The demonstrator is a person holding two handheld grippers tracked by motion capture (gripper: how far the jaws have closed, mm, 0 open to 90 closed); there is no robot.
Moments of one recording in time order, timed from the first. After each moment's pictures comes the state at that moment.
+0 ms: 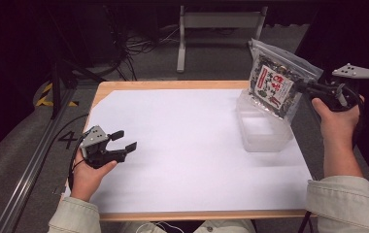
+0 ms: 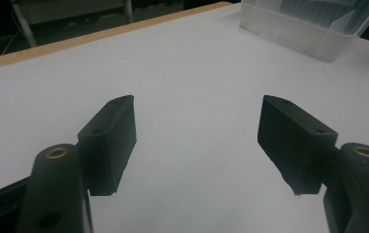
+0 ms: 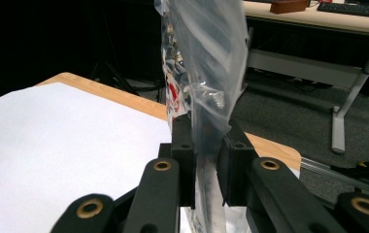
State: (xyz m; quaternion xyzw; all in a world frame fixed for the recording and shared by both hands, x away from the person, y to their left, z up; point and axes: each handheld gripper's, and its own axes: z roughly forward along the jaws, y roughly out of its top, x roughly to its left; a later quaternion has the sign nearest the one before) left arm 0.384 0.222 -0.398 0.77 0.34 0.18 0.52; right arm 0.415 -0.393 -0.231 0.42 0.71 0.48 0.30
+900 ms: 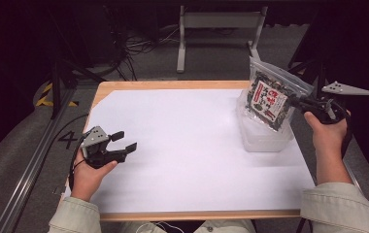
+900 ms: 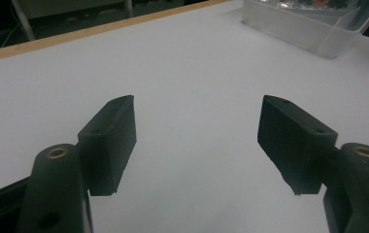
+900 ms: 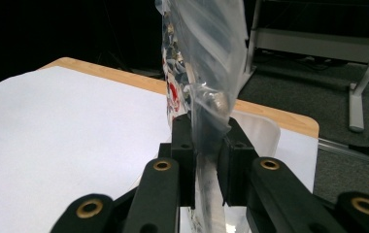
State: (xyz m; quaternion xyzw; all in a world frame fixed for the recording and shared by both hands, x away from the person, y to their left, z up) left arm 0.385 0.222 -0.401 0.77 0.34 0.17 0.51; right arm 0.422 -0.403 -0.284 0.44 0.71 0.48 0.27
